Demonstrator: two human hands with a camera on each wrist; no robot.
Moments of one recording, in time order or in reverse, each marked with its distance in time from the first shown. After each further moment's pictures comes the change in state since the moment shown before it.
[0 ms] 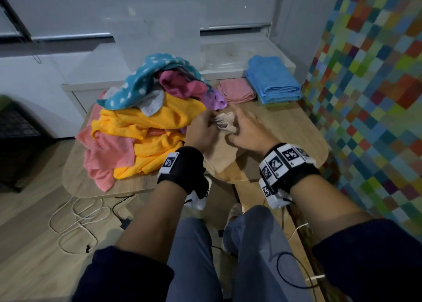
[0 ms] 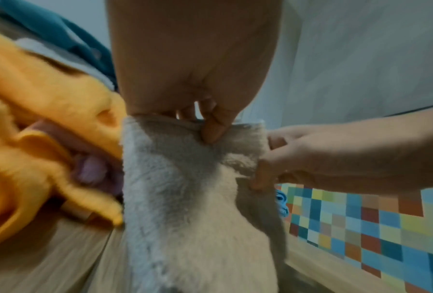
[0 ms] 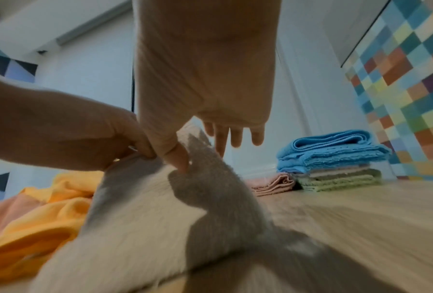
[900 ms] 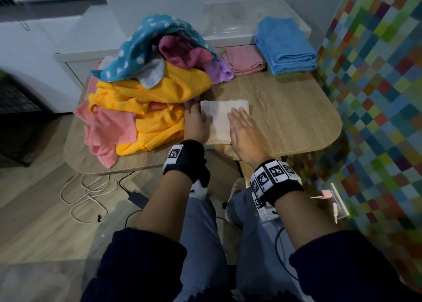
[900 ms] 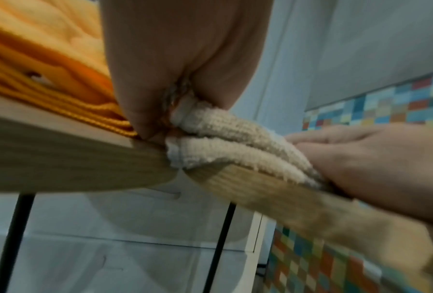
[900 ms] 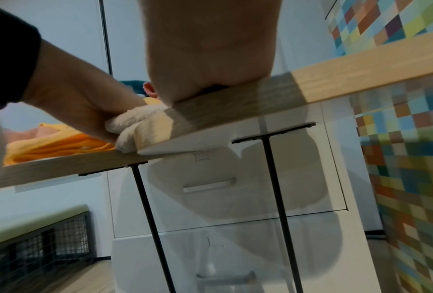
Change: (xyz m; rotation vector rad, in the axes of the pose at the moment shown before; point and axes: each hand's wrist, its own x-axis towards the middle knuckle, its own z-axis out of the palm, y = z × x) left_hand -0.014 -0.055 0.022 0.005 0.100 -0.285; right_hand -0.041 0.009 0.087 -0.072 0.145 -0.064
